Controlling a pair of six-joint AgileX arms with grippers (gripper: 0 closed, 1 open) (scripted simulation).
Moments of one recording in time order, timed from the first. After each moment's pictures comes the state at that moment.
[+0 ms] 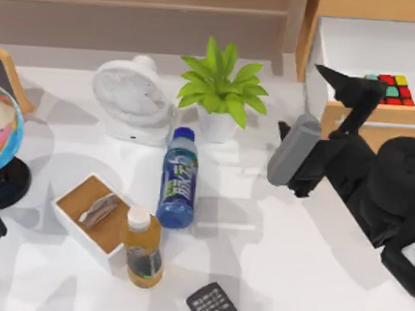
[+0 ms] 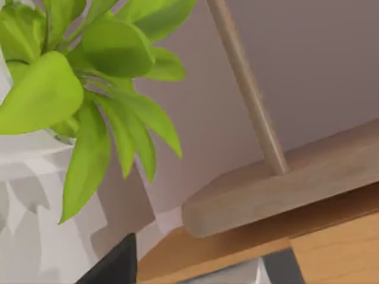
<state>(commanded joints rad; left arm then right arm) 0.00 0.00 0.00 0.00 0.00 0.00 0.57 1.82 0.53 1.25 0.17 -1.14</state>
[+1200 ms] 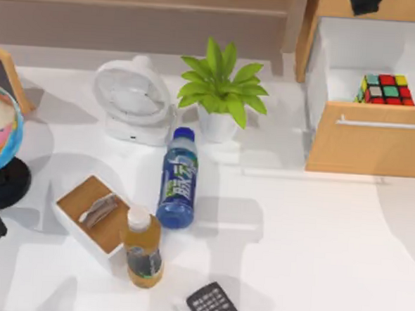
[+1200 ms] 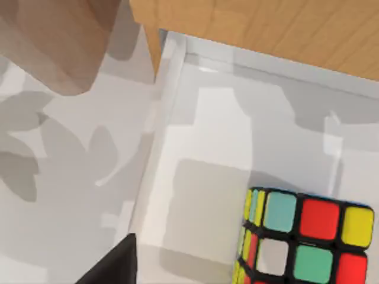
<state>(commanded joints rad) 0.00 0.00 0.00 0.00 0.00 0.00 0.20 2.16 2.21 -1.14 0.02 -0.02</state>
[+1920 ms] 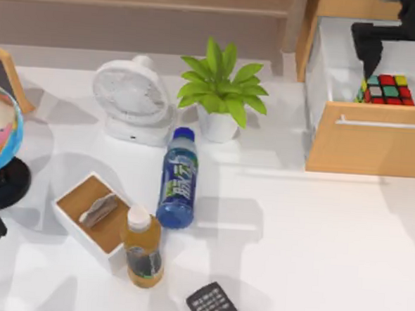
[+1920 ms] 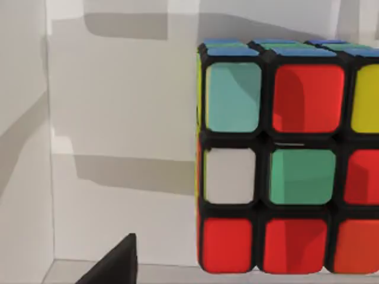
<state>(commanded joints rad) 0.00 0.00 0.00 0.00 0.00 0.00 0.14 2.45 2.45 -1.47 0.02 0.10</state>
